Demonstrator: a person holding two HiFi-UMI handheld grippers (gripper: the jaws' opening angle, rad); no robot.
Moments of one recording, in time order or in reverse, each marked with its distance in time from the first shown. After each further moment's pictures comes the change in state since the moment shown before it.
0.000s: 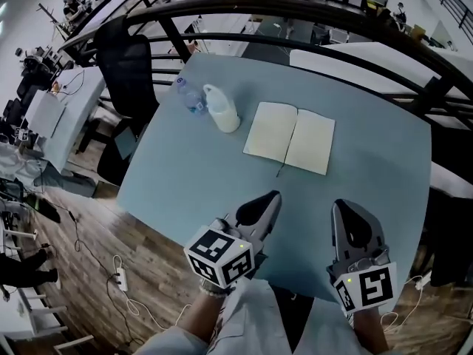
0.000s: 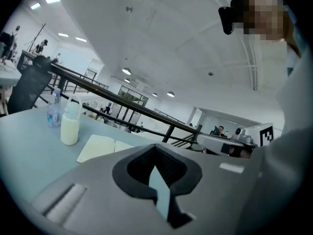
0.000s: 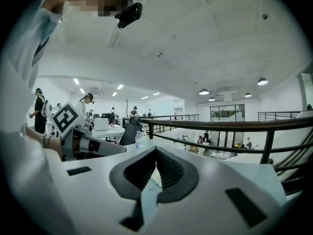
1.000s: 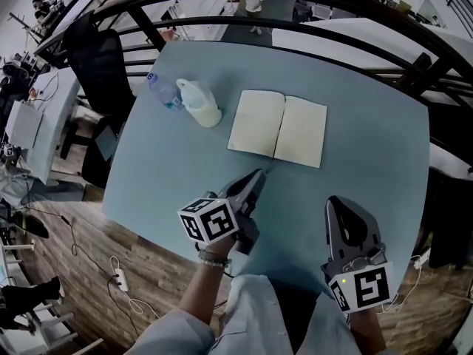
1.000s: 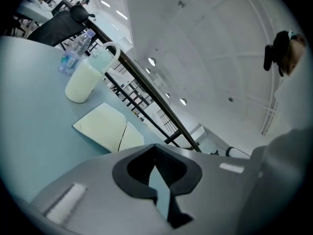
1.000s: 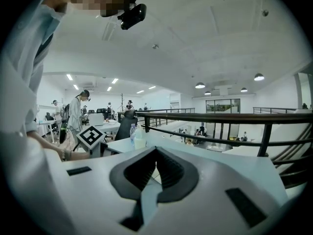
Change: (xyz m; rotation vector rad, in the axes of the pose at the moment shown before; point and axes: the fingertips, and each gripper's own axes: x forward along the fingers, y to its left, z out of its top) left arm 0.066 0.098 -0.054 -0.448 0.037 -0.037; right arm 0.029 -0.013 -0.025 0.027 0.082 -0.044
